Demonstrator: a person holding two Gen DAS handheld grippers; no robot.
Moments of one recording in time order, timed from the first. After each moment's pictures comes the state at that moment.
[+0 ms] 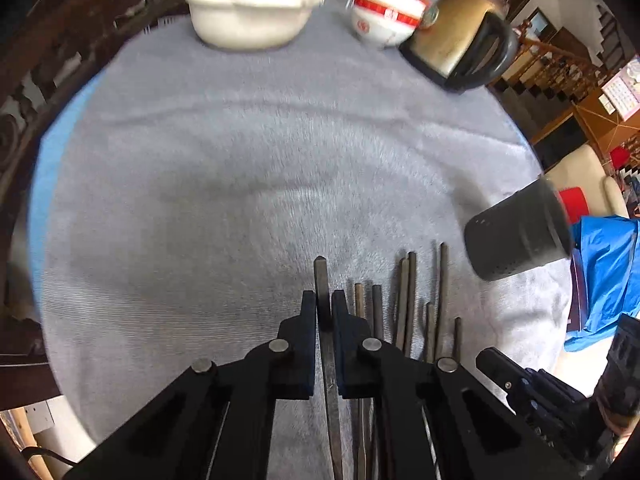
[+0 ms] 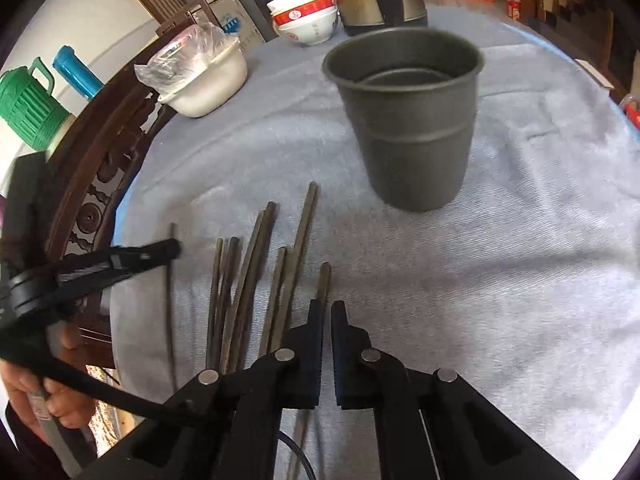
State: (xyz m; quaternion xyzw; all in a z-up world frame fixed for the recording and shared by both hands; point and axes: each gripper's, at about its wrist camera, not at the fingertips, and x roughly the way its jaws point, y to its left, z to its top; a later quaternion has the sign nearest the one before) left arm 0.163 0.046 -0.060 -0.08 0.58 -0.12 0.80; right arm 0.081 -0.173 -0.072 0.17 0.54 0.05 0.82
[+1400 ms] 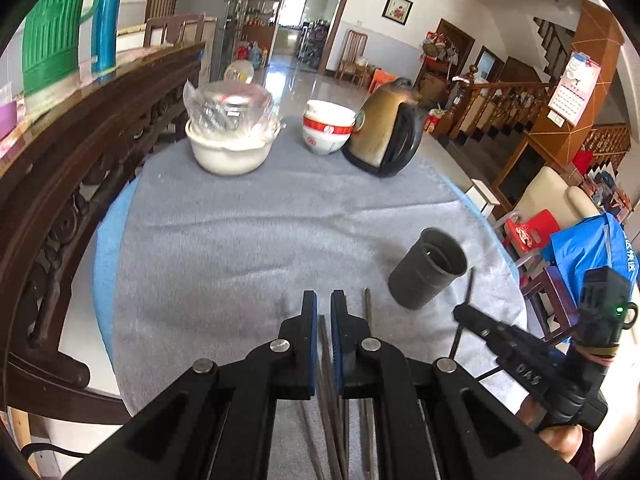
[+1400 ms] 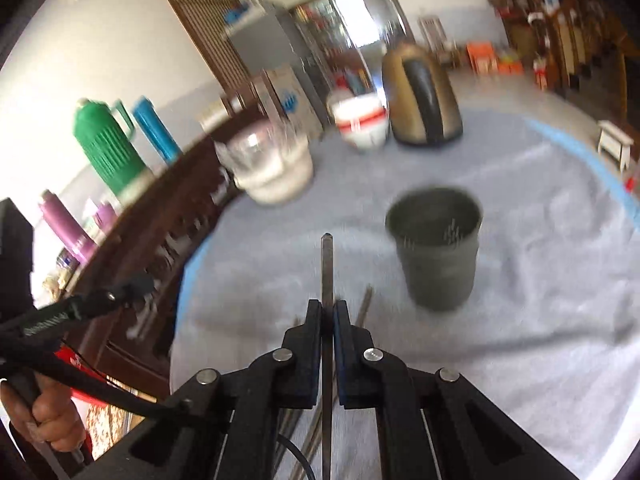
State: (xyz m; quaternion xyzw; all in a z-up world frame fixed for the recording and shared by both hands) left arm 0.082 0.056 0.063 -0.06 0.43 -0.16 0.89; right arm 0.041 -0.184 0.017 0.18 0.36 0.11 0.91
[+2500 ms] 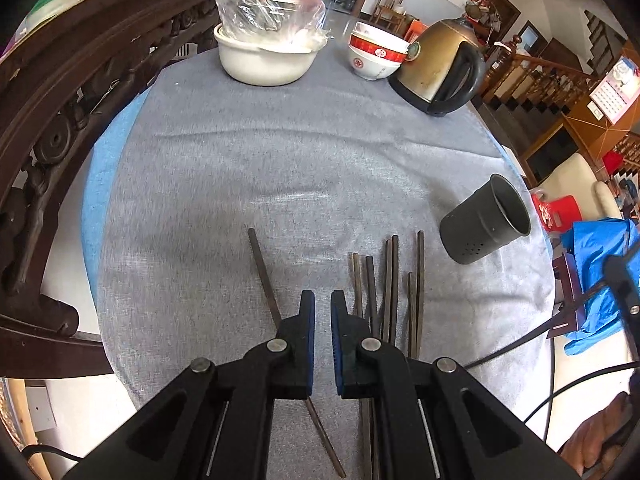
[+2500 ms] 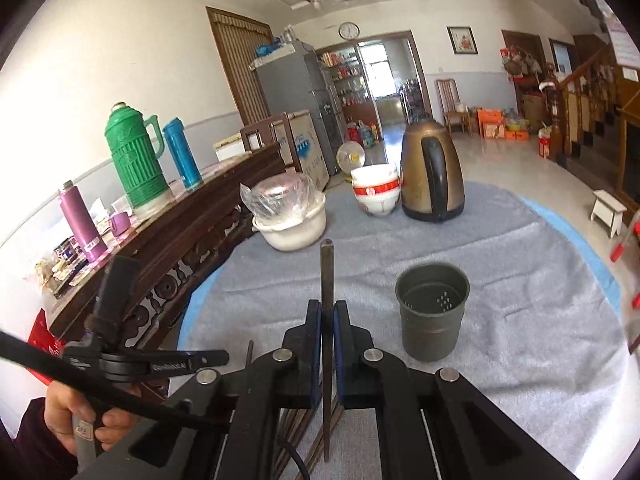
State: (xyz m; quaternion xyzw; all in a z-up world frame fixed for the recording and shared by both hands) left arm 0.112 0.073 -0.013 -0.09 0.54 -0.12 0.83; right arm 0.006 -0.164 0.071 0.11 0.28 0.10 0.95
